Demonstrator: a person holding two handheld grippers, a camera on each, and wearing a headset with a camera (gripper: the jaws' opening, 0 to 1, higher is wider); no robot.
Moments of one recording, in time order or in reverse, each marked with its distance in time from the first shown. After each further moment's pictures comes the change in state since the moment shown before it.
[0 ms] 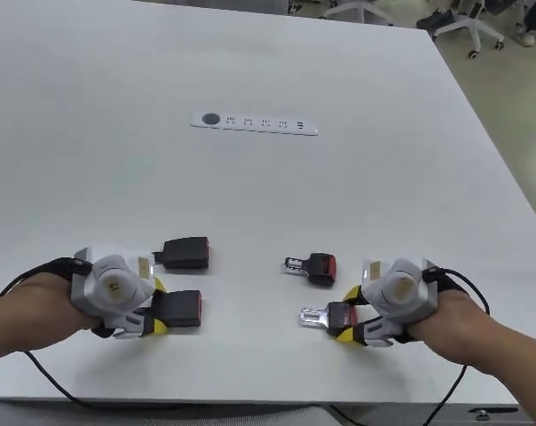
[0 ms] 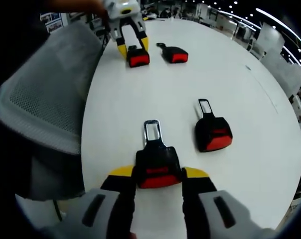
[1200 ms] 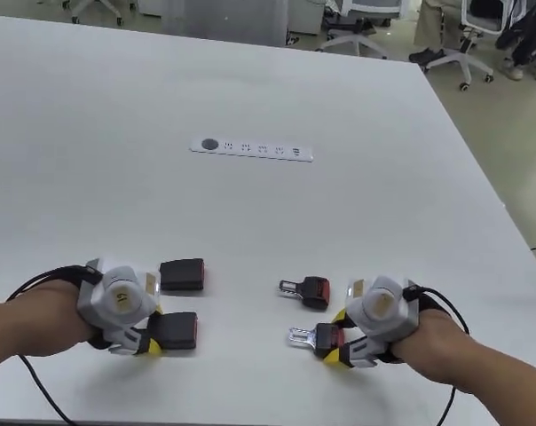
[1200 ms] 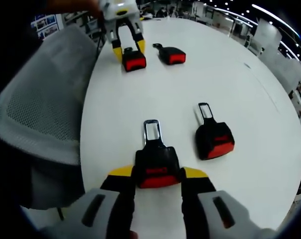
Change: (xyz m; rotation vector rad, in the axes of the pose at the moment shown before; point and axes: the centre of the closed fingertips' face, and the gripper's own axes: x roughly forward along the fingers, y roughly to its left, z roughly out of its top) left arm 0.004 -0.004 0.000 0.050 0.064 -0.064; right arm 0.010 0.004 0.016 0.039 -0.013 0.002
